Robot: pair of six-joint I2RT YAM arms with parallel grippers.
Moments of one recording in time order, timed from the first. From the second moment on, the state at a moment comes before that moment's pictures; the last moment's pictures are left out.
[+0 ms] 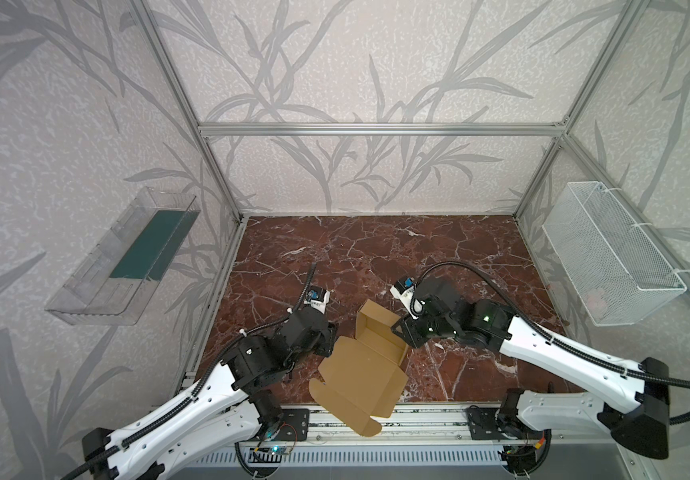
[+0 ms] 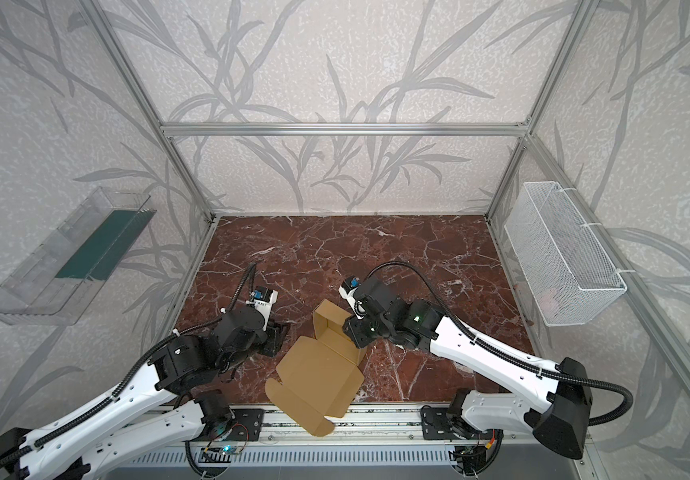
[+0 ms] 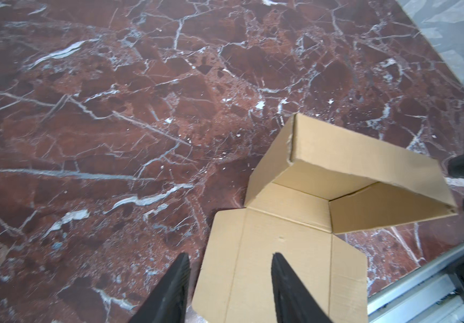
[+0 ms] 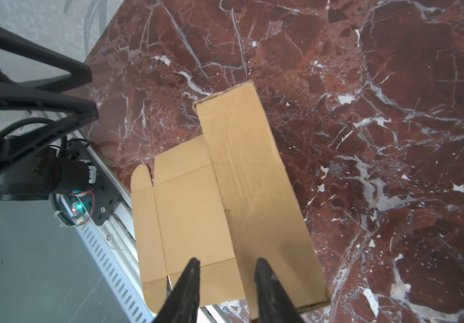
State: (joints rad) left arm -0.89 0.75 0.77 -0.81 -0.32 -0.53; right arm 0.96 1.22 1.06 -0.70 -0.10 0.39
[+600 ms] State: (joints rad) left arm -0.89 0.74 0.73 -0.83 -0.38 -0.54; right arm 1.02 1.28 1.11 -0.78 0.08 0.34
